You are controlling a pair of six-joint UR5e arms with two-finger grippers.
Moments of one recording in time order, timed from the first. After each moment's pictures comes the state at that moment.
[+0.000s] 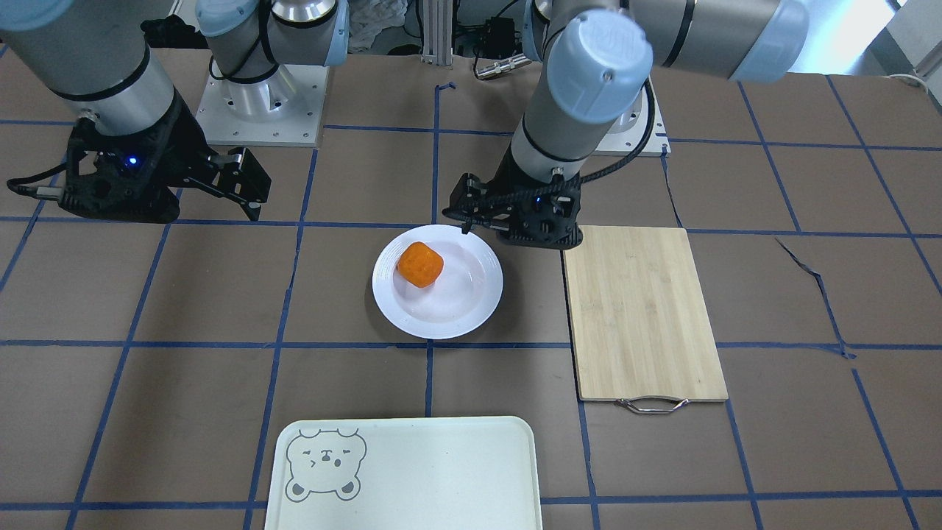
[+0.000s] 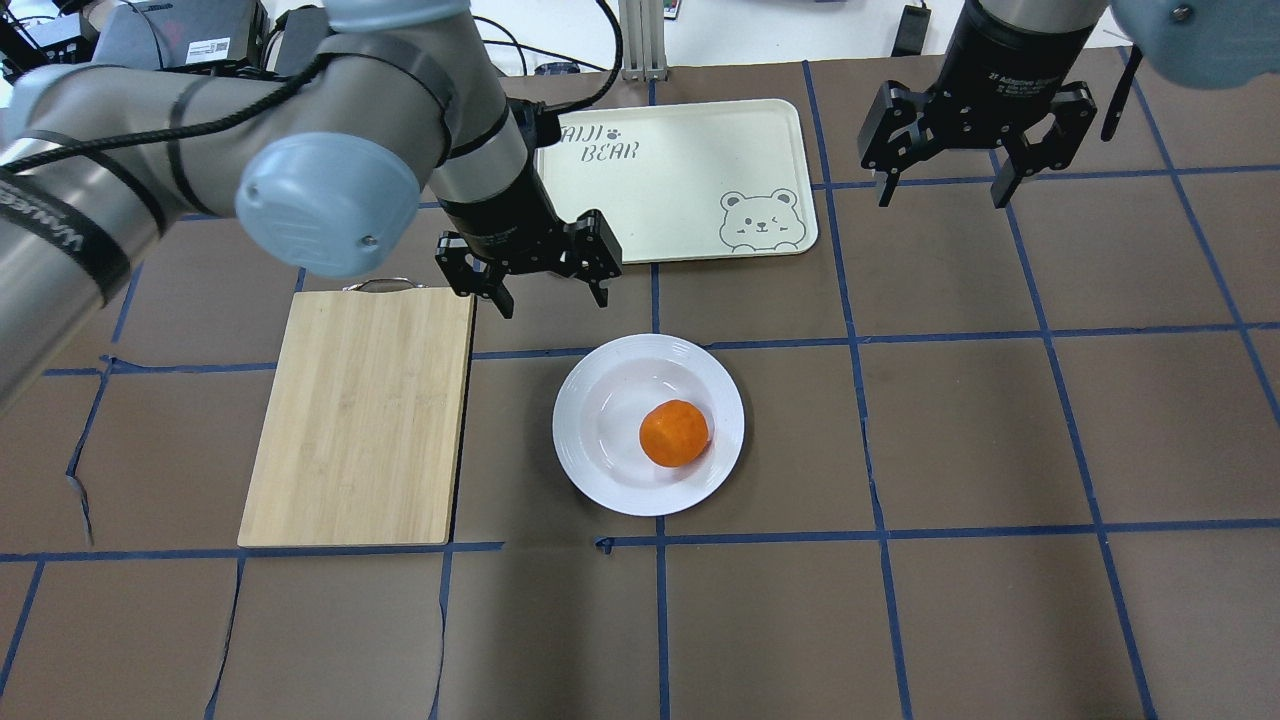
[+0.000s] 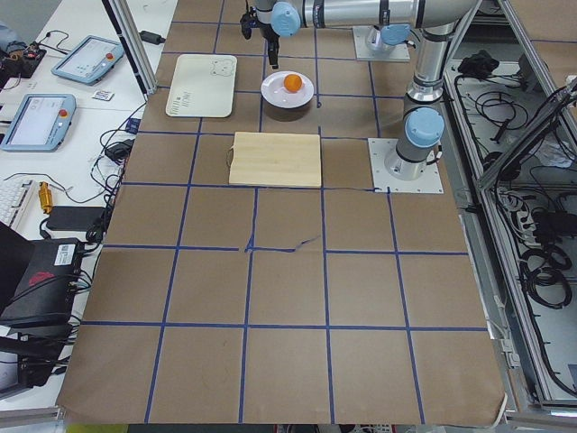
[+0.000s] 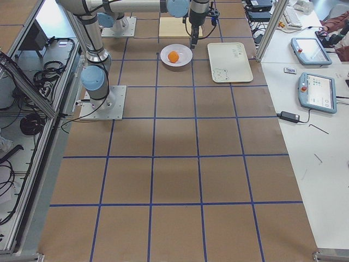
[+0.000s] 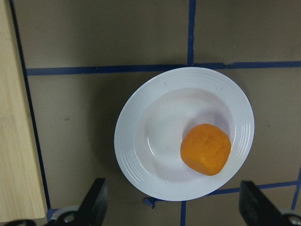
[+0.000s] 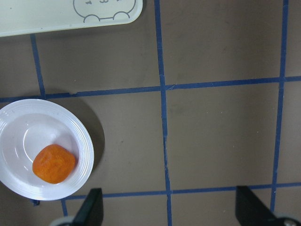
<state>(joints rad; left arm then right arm) -1.77 -1.70 -1.59 -1.50 1.40 -0.19 1.56 -1.45 1.47 -1.50 -1.54 0.05</state>
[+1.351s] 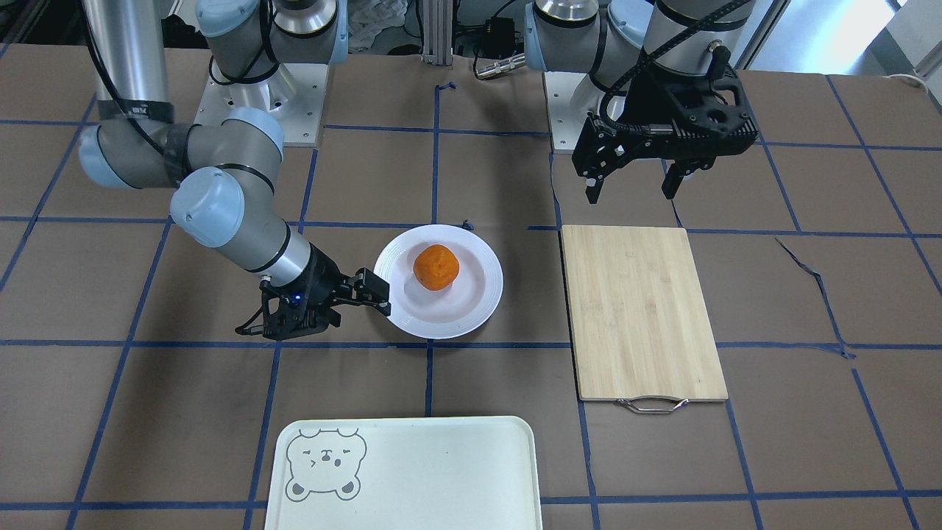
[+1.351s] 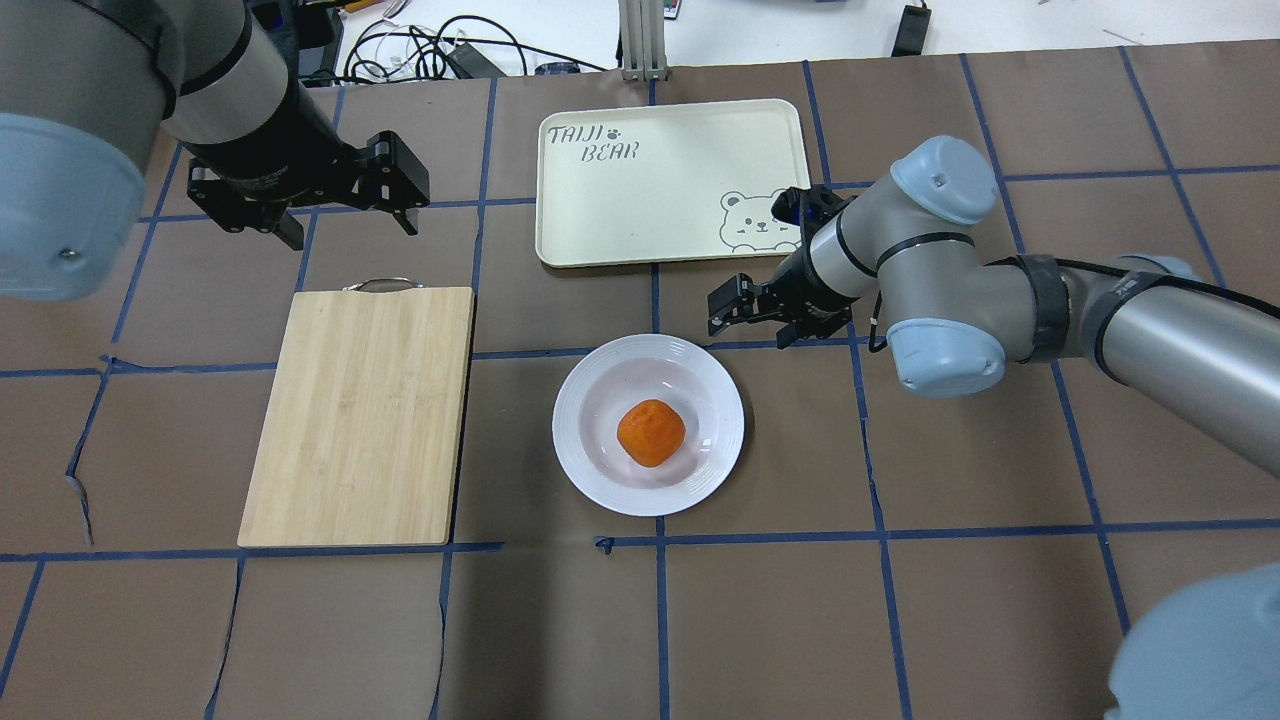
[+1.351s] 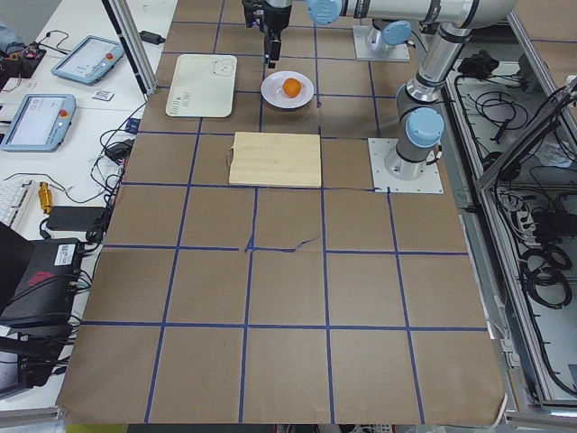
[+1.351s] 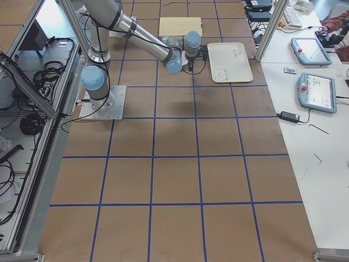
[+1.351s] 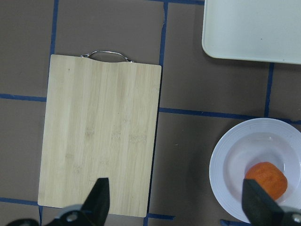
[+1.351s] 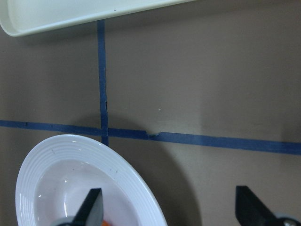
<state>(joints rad) -1.61 -1.53 -1.62 -1.46 1.61 -0.16 1.61 -1.21 1.99 -2.43 -1.10 0.05</state>
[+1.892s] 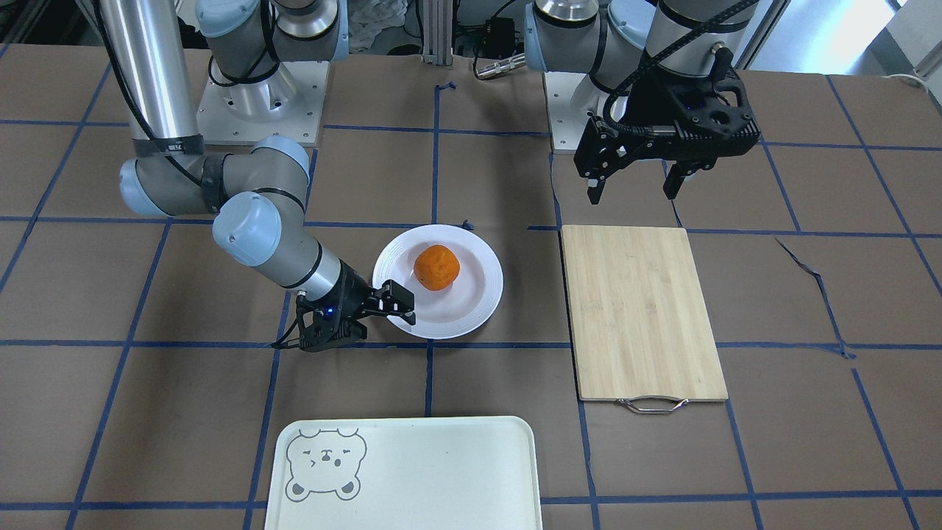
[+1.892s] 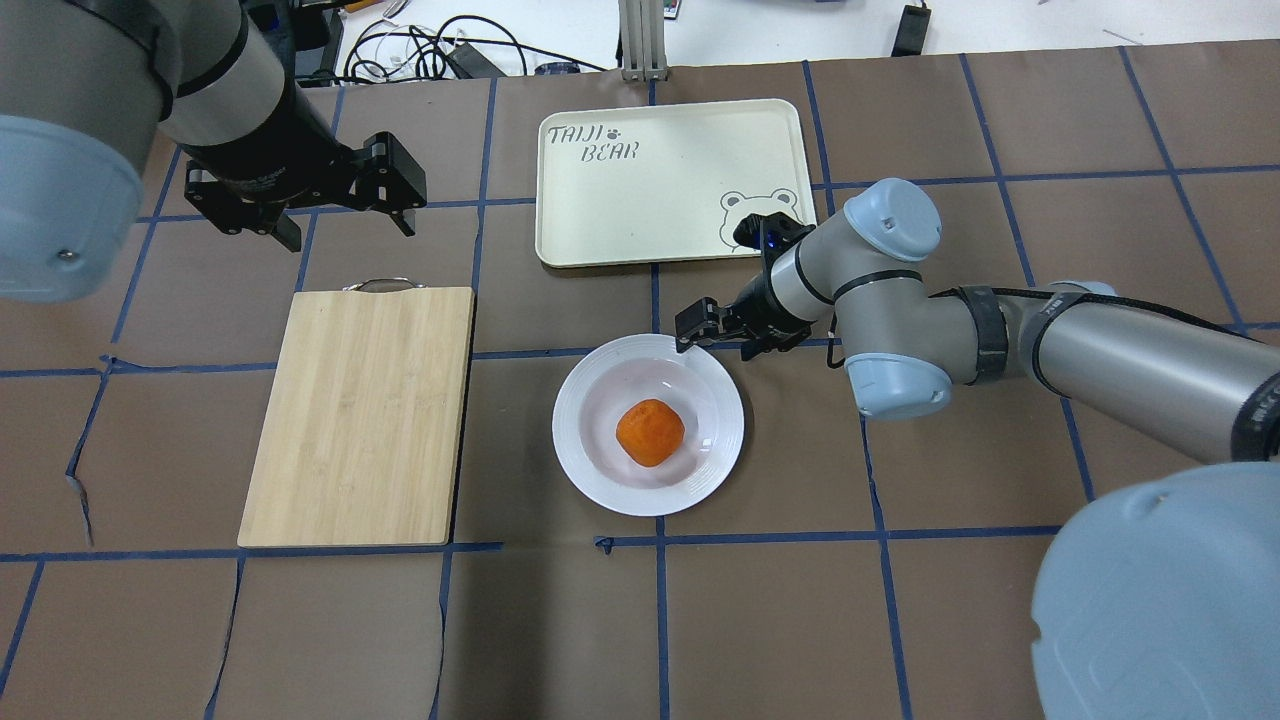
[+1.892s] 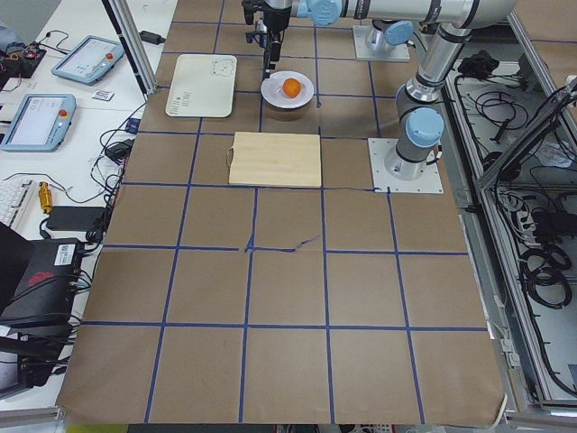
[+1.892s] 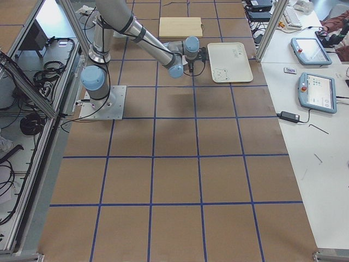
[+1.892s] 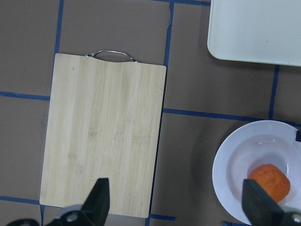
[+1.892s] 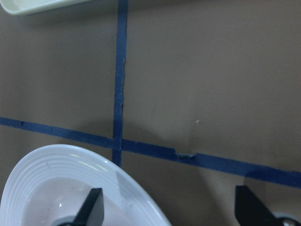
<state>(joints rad) -1.61 -1.52 -1.62 -1.46 1.61 -0.16 1.66 -1.13 2.00 -2.54 -1.08 0.05</state>
